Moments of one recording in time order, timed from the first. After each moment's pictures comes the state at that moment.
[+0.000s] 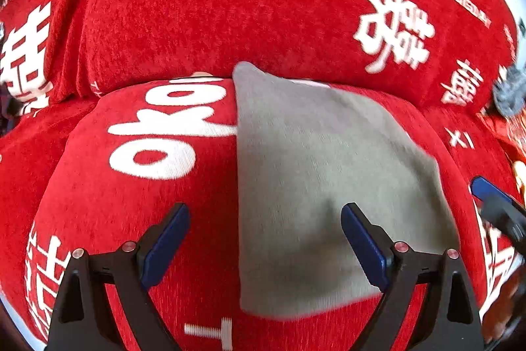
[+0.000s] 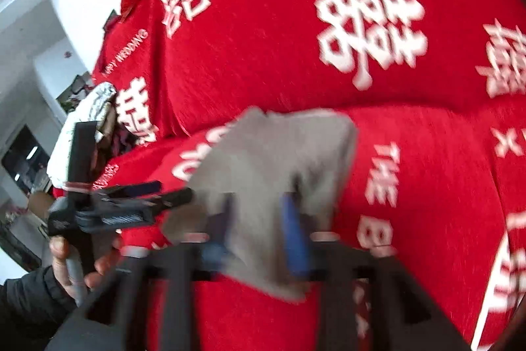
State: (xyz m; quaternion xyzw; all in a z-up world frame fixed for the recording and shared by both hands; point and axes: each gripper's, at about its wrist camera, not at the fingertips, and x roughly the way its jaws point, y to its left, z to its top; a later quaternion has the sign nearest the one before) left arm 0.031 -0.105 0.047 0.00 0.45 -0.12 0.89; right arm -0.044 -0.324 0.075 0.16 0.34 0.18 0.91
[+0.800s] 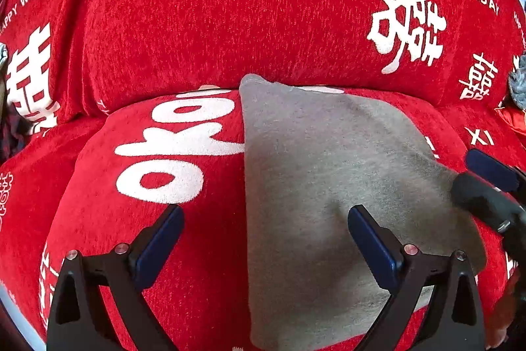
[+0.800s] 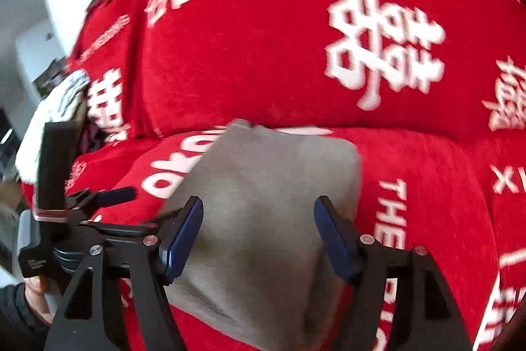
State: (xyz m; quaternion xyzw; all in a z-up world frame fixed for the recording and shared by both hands) left arm 0.046 -0.115 0.041 0.05 0.43 -0.09 0.90; right arm 0.009 -0.284 0.075 0.09 0.35 0.14 0.92
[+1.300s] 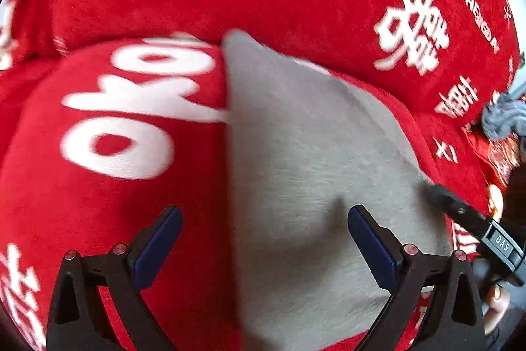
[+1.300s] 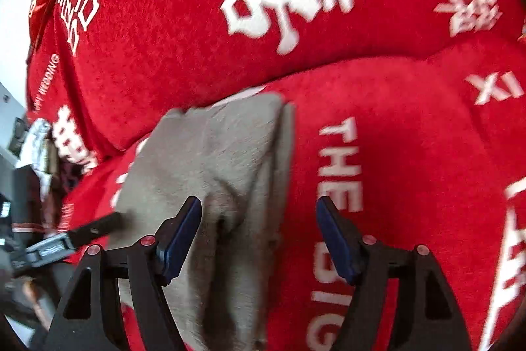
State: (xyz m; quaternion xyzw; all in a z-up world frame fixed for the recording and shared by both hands) left arm 0.085 -0.093 0.013 -0.07 0.53 -0.18 0.83; right arm 0.031 -0.358 0.031 0.25 0.44 0.07 0.86
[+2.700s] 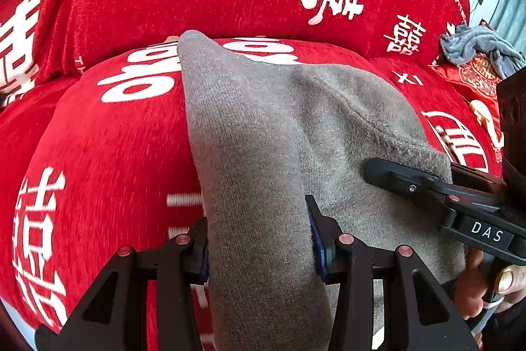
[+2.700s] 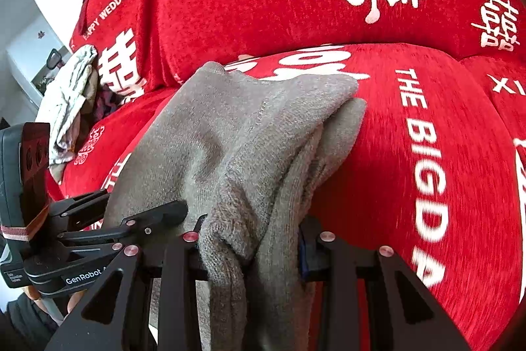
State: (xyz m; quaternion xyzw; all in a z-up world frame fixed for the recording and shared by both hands) left arm -0.097 -0.077 0.032 0.03 0.45 -0.22 0.86; right arm -0.096 -0.251 0.048 0.15 0.43 0.14 0.88
